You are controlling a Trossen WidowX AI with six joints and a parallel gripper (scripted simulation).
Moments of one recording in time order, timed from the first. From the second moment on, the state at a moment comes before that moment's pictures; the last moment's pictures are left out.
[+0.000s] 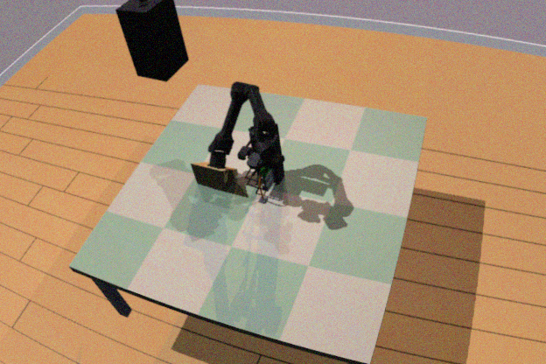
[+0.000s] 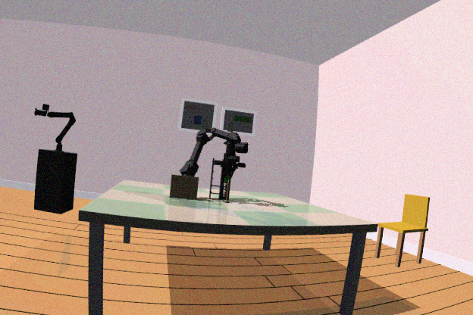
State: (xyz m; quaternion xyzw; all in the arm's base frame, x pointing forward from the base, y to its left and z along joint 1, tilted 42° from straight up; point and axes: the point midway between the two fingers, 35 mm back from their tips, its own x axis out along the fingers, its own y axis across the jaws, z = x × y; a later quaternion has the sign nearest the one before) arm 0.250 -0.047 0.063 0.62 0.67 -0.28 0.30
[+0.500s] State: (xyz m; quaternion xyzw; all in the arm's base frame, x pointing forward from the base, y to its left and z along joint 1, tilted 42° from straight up) arm 0.250 -0.047 0.063 0.62 0.67 -0.28 0.30
